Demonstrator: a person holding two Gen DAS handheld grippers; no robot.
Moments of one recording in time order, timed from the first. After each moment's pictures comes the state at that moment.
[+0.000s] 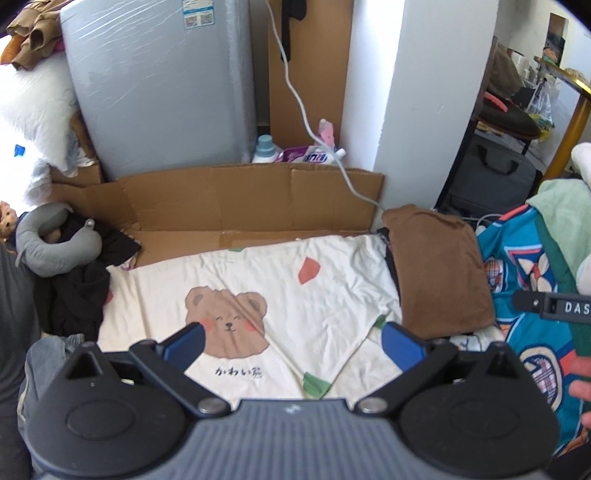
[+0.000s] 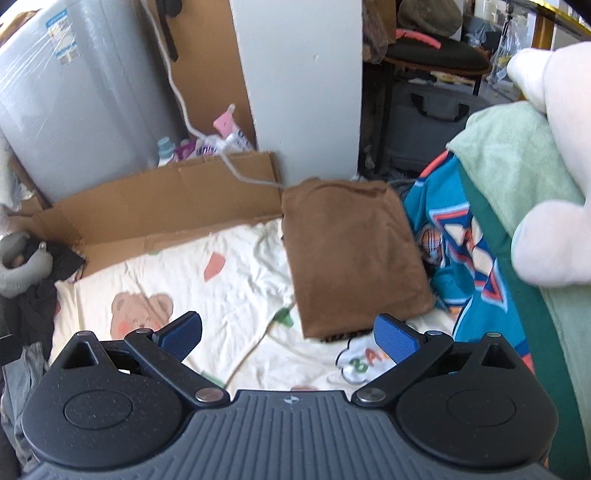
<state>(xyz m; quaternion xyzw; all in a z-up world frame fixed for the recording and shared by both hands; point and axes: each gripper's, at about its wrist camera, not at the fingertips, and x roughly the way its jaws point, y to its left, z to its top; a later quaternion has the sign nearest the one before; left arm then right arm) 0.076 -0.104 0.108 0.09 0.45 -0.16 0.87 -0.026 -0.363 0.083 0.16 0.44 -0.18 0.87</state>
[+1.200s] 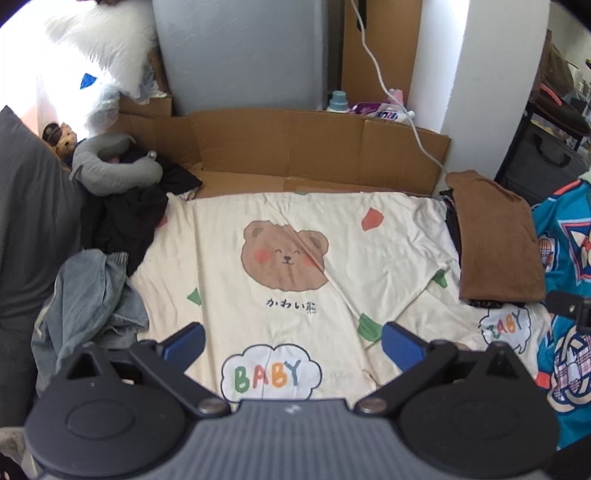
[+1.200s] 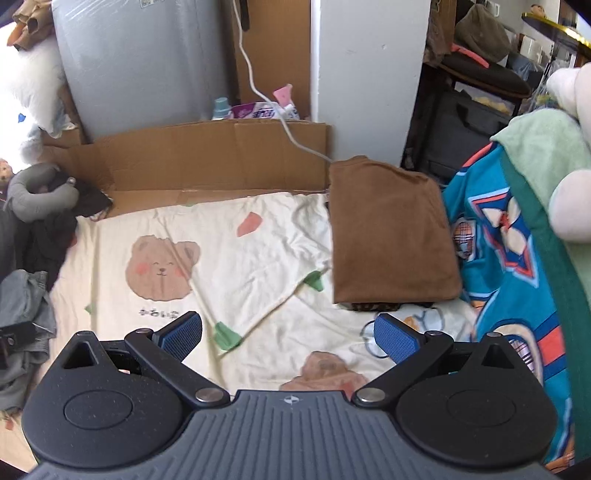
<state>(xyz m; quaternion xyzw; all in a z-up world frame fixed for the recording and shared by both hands) 0.011 -0.026 0.036 0.05 0.47 -0.07 0.88 -0.075 -0.269 0.034 0.09 0.43 -0.12 0.89</state>
